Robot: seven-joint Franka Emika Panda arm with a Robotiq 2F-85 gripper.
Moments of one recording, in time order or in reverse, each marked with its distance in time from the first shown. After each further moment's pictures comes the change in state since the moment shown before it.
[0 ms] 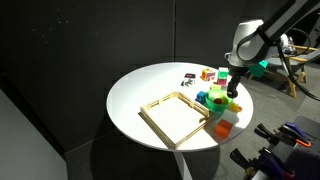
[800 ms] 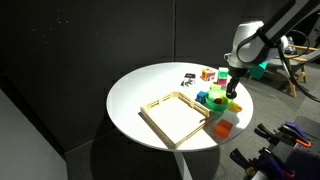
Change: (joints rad) arm 0.003 0.004 0.008 -0.013 0.000 0.034 0.000
